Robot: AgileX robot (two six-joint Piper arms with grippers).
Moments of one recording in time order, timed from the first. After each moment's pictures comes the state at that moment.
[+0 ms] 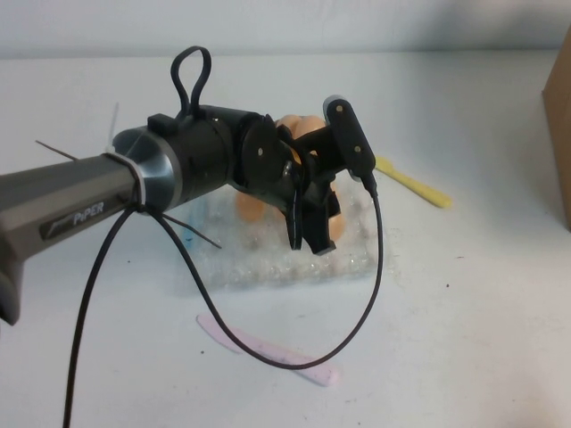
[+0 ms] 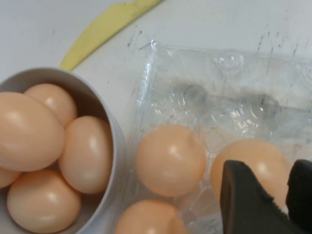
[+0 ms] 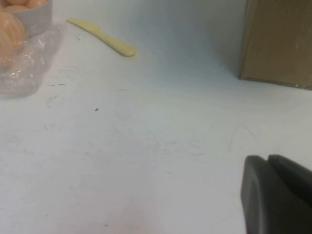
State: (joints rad) right arm 0.07 -0.01 0.03 0.12 0.37 -0.08; left arm -0.64 1.95 -1.47 -0.18 0.49 0.84
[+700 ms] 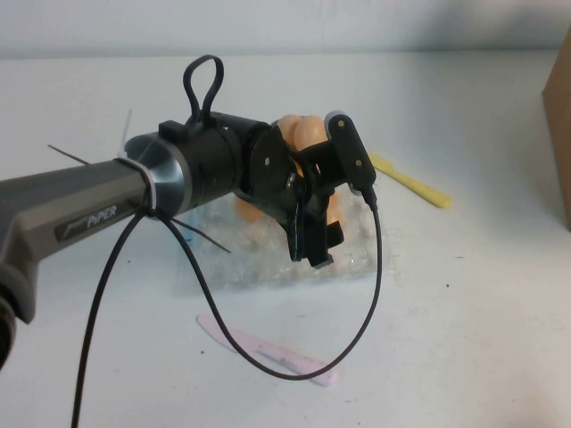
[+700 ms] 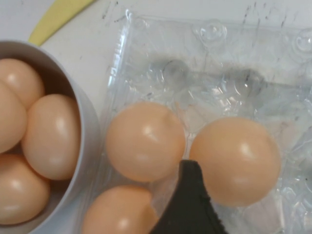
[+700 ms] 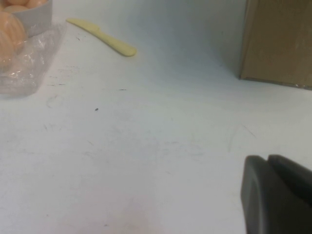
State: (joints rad) right arm 0.07 -0.01 0.03 0.12 0.37 -0.08; left arm -0.65 1.96 -1.47 -0.14 0.53 0.79
